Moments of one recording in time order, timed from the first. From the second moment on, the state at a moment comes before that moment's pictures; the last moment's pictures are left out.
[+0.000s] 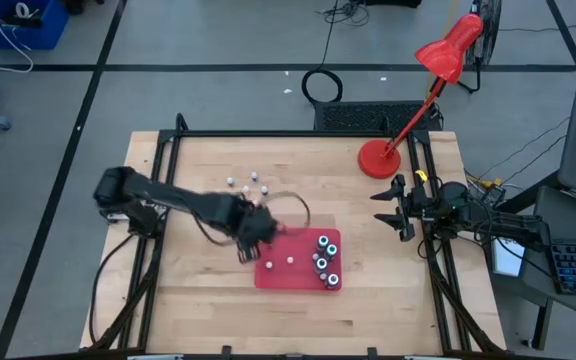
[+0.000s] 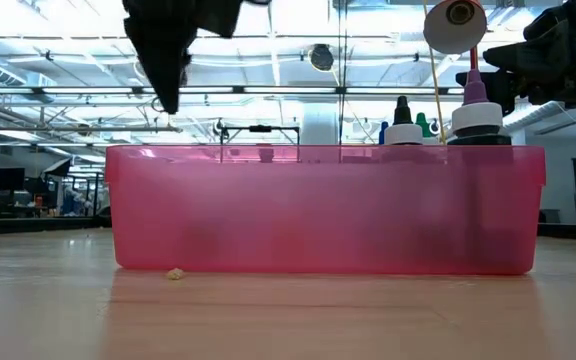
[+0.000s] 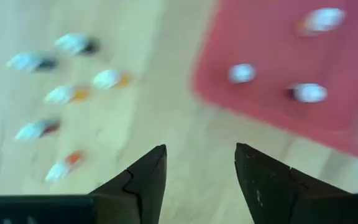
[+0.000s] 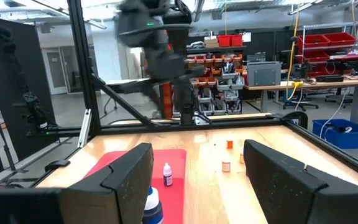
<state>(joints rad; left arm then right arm) -0.19 1.69 1.48 -1.24 -0.19 -0.49 -0.19 0.01 0.01 0.13 -0.21 0.10</state>
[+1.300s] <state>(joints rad) 0.43 1.44 0.85 -0.88 -0.11 -0.53 -0.19 0.01 0.01 0.13 -0.21 0.10</state>
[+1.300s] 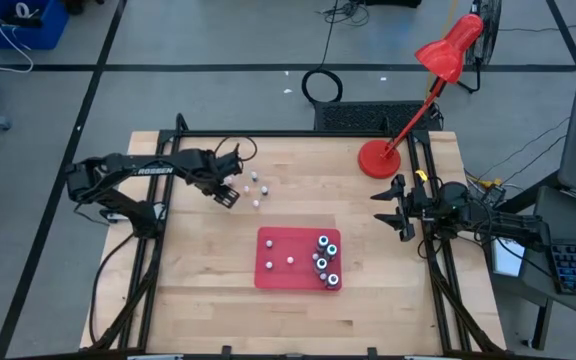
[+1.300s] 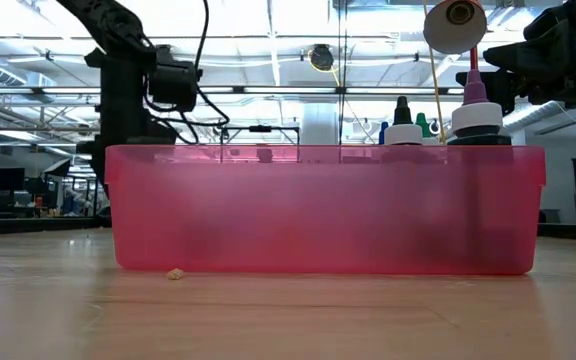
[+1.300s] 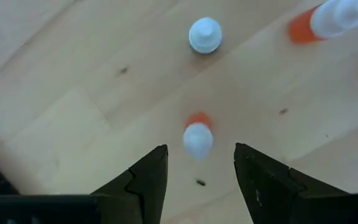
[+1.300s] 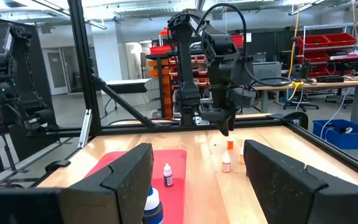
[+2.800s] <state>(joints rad) 0.43 1.44 0.68 -0.63 -0.11 -0.48 -0.19 0.01 0.01 0.13 -0.21 0.10</state>
